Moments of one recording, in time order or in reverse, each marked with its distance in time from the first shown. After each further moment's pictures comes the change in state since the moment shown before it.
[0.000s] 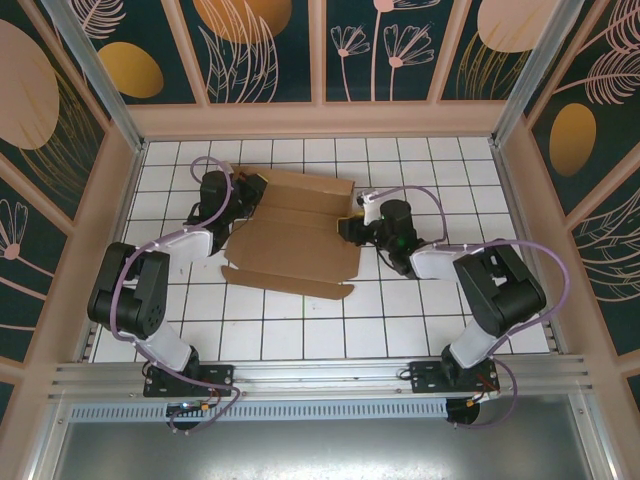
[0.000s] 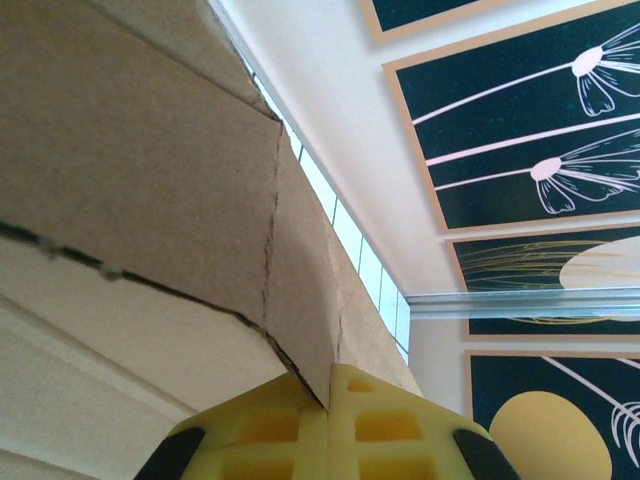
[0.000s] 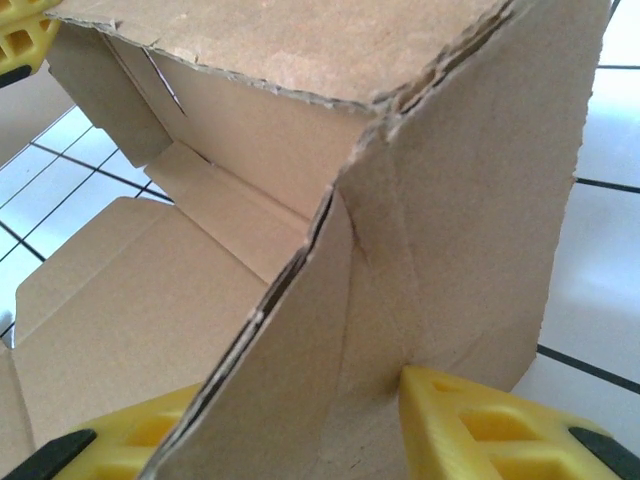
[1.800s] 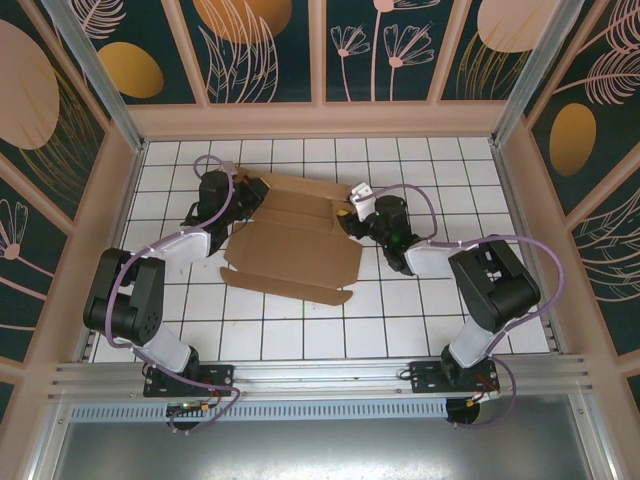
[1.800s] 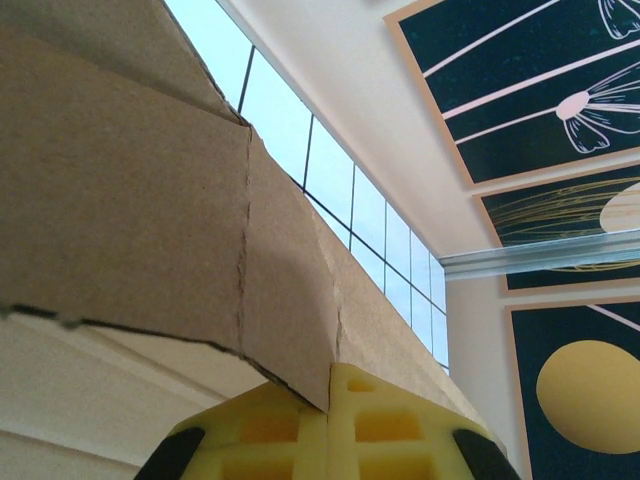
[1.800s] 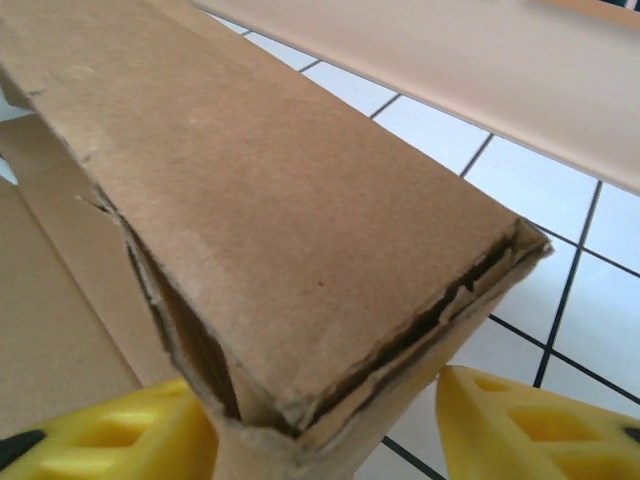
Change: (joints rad) left arm -0.003 -0.040 0.000 -0.095 0.037 0.138; right arm 0.019 0.037 0.067 0.000 0.225 -0.379
